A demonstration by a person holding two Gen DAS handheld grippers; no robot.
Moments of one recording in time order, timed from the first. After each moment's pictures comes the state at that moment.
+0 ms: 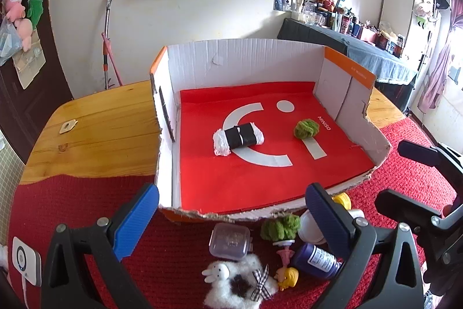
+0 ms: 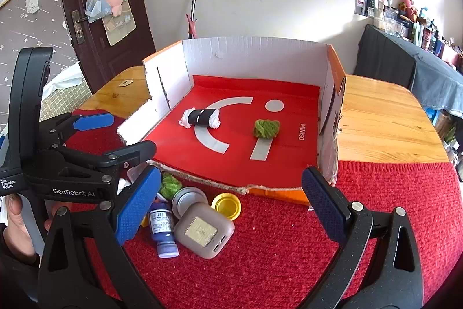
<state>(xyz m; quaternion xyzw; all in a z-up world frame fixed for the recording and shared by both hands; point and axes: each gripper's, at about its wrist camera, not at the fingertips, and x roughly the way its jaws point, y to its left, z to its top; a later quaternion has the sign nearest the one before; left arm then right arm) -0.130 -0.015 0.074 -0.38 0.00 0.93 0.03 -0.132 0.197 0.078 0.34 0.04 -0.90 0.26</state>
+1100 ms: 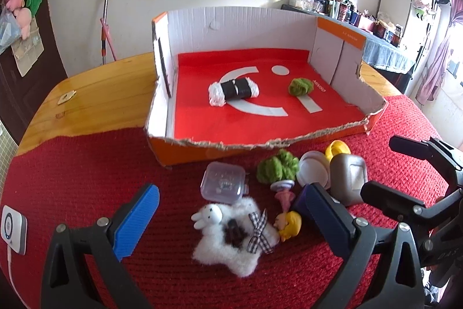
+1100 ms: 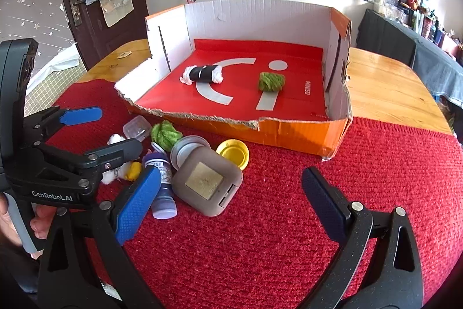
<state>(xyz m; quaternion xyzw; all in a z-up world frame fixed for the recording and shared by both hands) -0.096 -0.011 0.036 -0.40 -0.01 0.91 0.03 -0.108 0.197 0.038 0.38 0.06 -0.89 0.25</state>
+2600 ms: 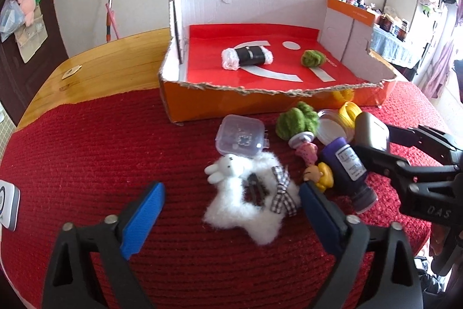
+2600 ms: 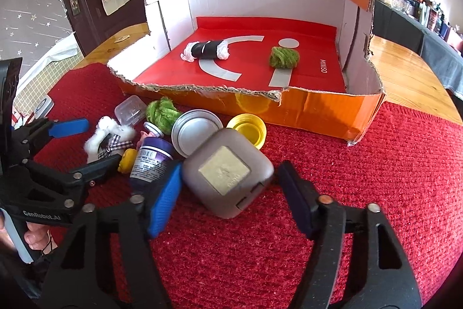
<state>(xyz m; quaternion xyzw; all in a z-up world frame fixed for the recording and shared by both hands) -0.077 -0.024 0.008 -0.42 -0.01 0.90 0.03 -0.113 0.183 0.012 0.41 0.06 -0.88 0.26</state>
